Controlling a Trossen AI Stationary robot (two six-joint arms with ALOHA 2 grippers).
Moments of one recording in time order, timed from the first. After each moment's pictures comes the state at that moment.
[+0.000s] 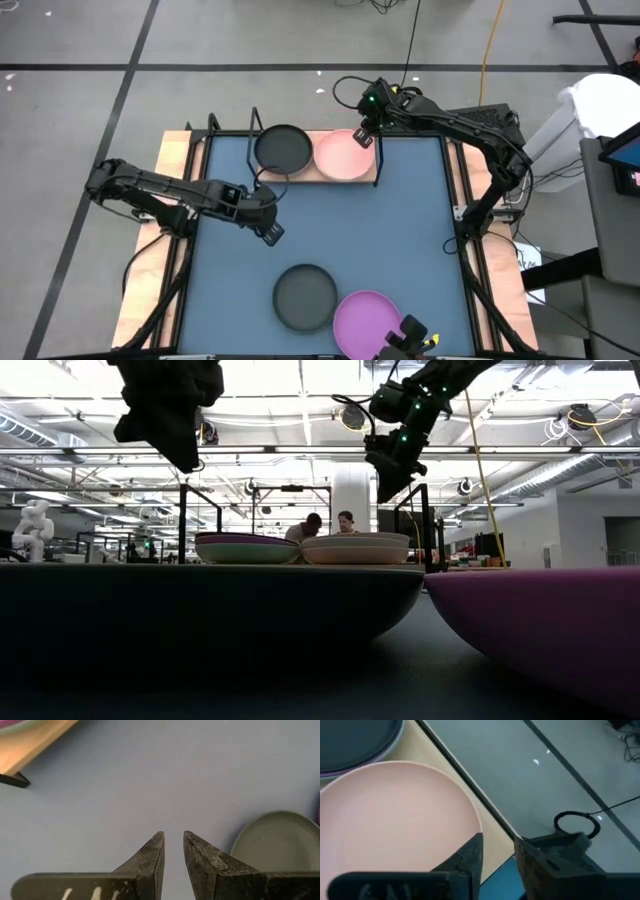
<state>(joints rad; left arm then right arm) -0.15 1.34 1.10 -0.91 -0.20 -0.89 -0.66 1.67 1.45 -0.70 0.16 -0.07</state>
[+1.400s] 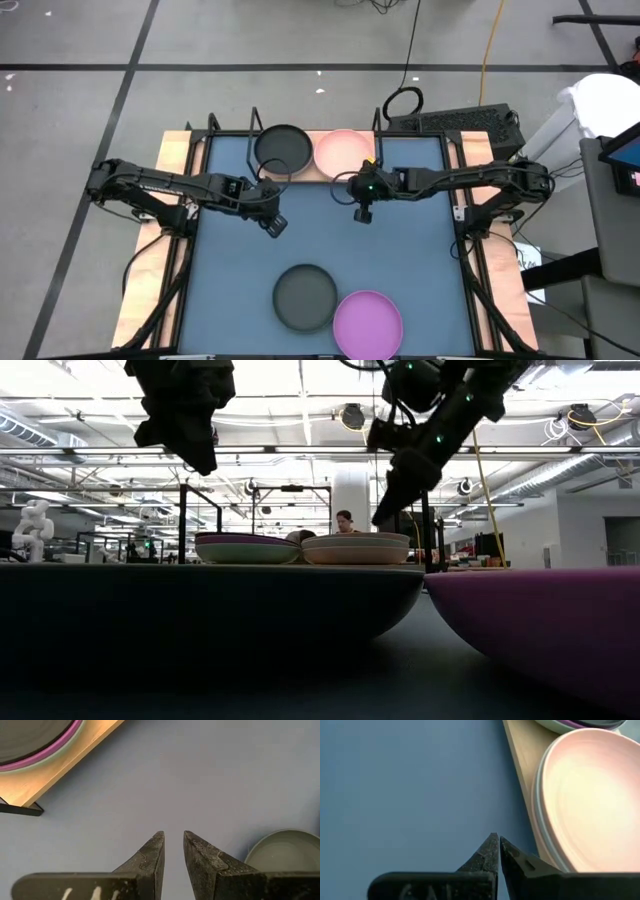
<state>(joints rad) -0.08 1.34 1.10 -0.86 -0.23 -0.79 -0.16 1.49 0.89 -0.25 0.16 -0.10</state>
